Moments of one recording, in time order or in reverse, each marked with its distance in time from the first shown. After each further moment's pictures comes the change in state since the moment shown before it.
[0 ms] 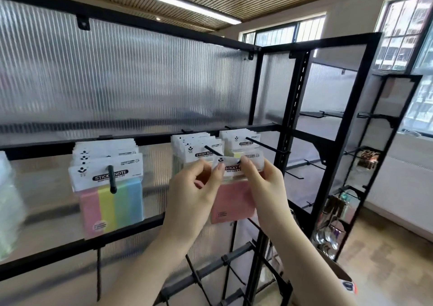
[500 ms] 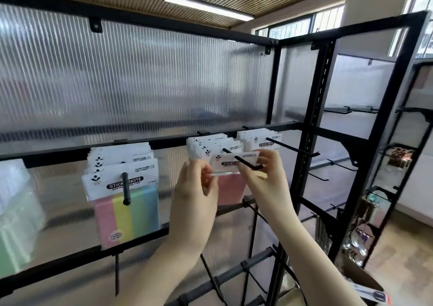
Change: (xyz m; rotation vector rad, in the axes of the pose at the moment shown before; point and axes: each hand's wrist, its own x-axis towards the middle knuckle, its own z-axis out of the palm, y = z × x) left_hand 0.007 -0.043 -0.009 0.420 0.173 0.137; right_hand 0.027 0.034 0.021 -0.206 0.029 -0.072
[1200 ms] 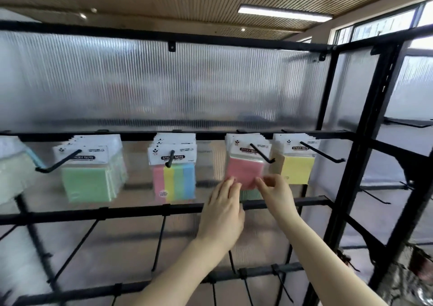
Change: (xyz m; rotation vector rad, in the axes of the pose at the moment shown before) left_hand -0.054 0.006 0.011 0.582 -0.398 -0.128; right_hand 0.005 0.053 0.009 -0.179 -0.310 0.209
